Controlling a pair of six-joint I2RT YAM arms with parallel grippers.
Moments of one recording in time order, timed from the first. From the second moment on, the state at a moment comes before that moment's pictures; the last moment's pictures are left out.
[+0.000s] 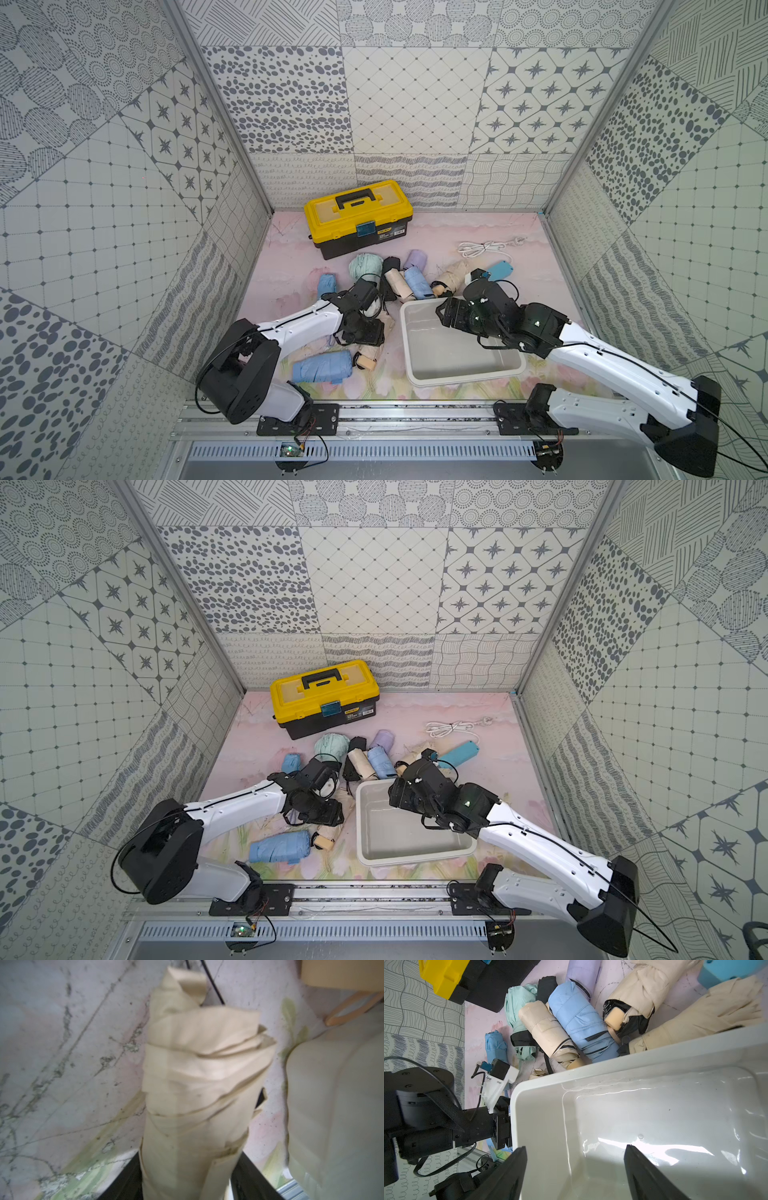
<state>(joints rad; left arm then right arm) -0.56 1.47 0.79 -0.63 0.23 -0.39 0.92 1.05 0.96 -0.75 0.16 1.02</state>
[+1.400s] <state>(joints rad) -0.53 0.86 0.70 -0.33 0.40 -0.84 0.88 1.19 0.99 -0.18 -0.26 0.86</state>
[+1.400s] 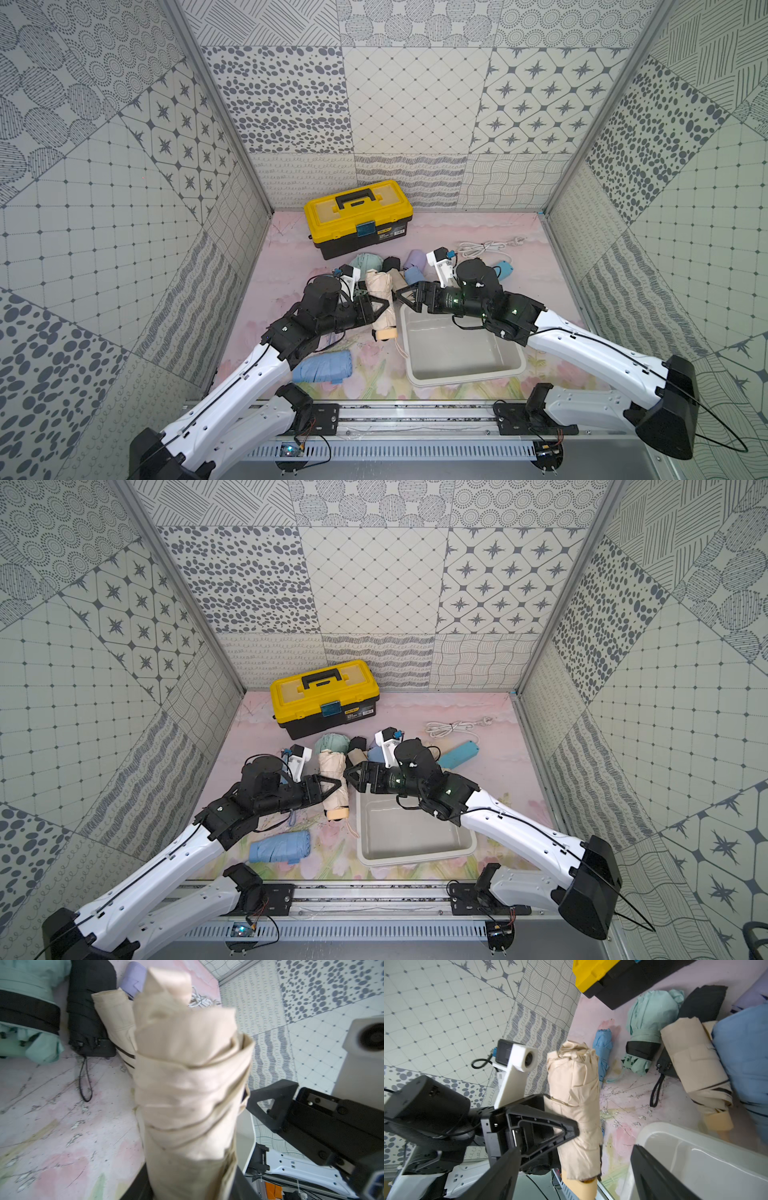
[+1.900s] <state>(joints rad) -0.53 0.88 0.61 0.08 0.69 -0.99 0.84 1.26 1.02 -0.11 -0.32 0.84</state>
